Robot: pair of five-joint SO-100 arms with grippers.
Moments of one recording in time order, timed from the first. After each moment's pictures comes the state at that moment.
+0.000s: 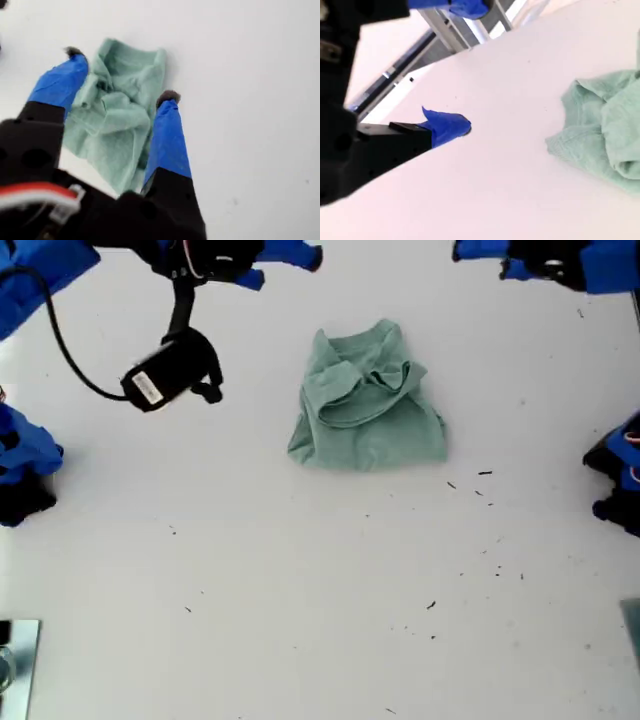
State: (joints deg) arm 0 -38.0 94.0 74.8 67.1 32.8; arm 1 53.5 147.4 115.3 69.8 -39.8
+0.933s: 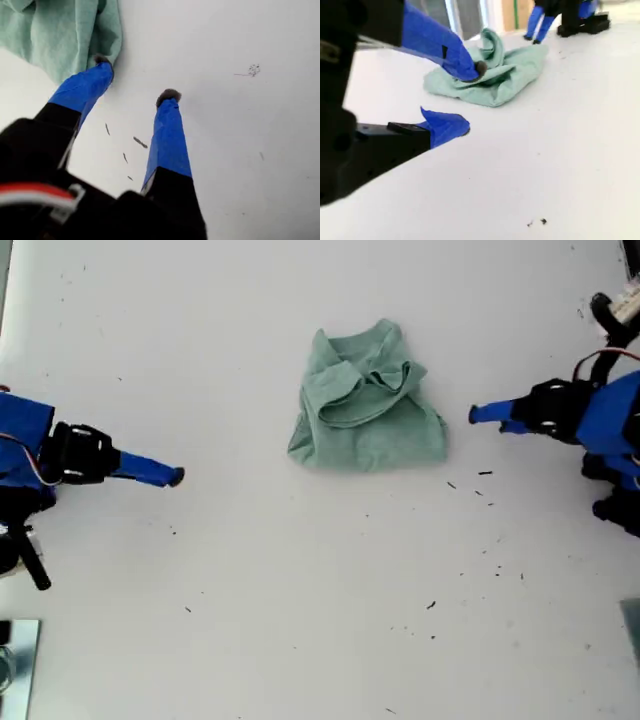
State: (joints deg) arm 0 -2.5 205.9 185.0 59.2 5.5; arm 1 33.6 200.6 174.3 78.6 -14.7
